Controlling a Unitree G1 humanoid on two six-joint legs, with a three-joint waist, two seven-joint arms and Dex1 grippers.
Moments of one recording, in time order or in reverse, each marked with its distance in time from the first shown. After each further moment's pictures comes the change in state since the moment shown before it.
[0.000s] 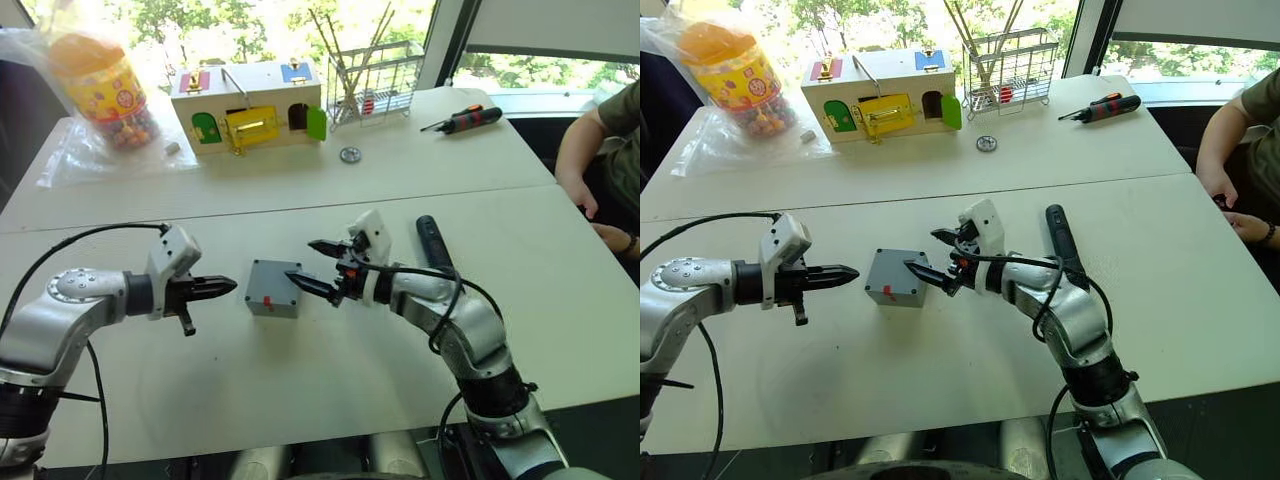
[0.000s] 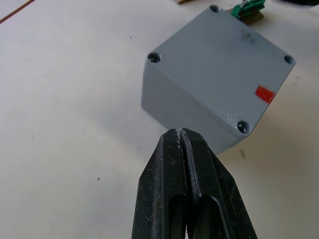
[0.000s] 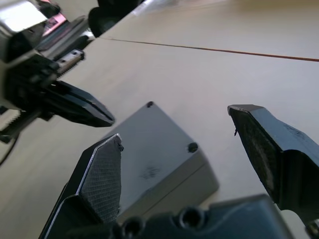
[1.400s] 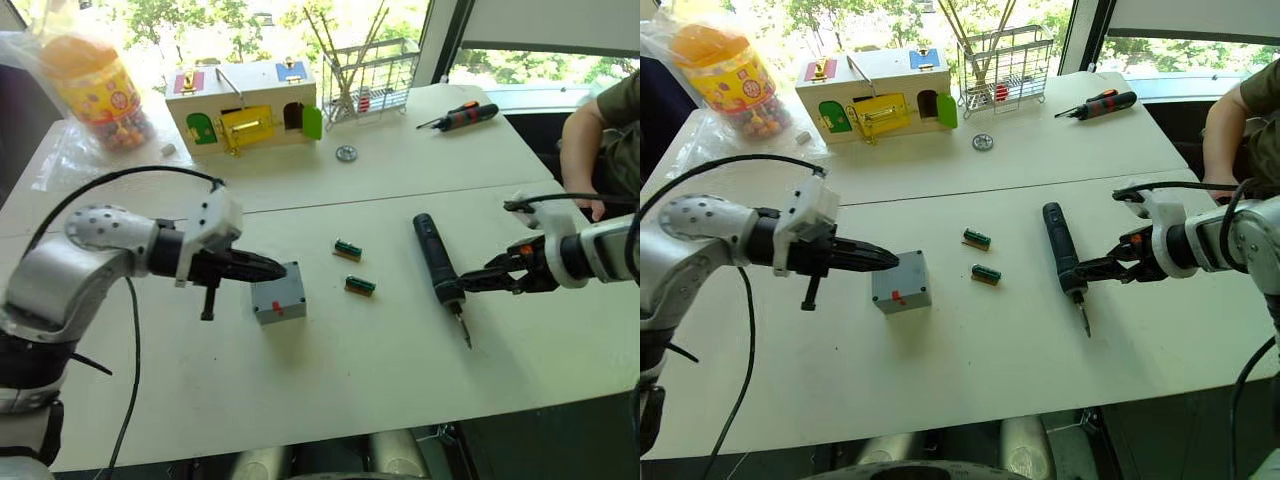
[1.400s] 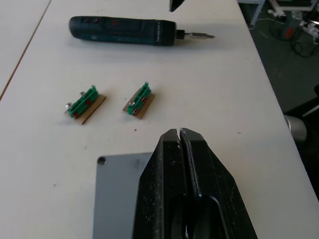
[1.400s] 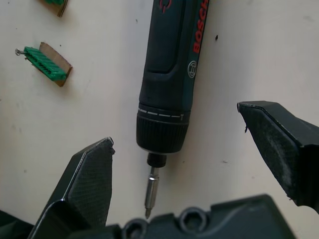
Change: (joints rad) left arm -0.369 0.008 -0.156 -0.153 -0.102 0.027 -0.213; right arm -0.344 -0.882 -0.103 0.303 0.332 0.739 0.176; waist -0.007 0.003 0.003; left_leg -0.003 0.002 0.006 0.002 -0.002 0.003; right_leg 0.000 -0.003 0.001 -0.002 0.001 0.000
